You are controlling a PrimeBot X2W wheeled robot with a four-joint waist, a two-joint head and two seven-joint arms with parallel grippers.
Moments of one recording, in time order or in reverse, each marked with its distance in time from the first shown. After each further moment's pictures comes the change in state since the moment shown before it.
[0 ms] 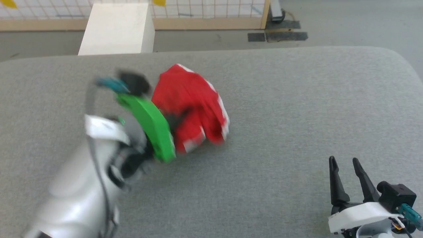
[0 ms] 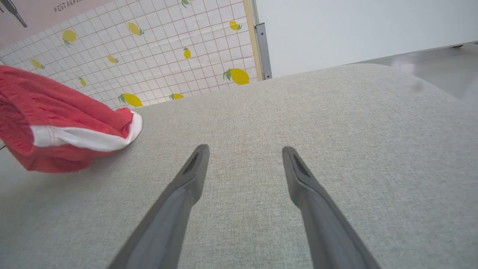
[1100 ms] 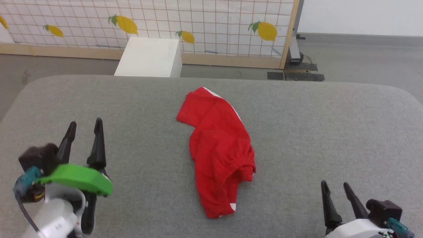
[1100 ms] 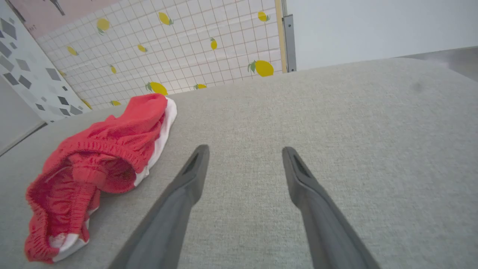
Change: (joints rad) left arm 0.444 0.051 0.344 -0.072 0.358 0.189 -0.631; right arm 0.049 0.001 0.023 0.093 0.007 0.000 0.011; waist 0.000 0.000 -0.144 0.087
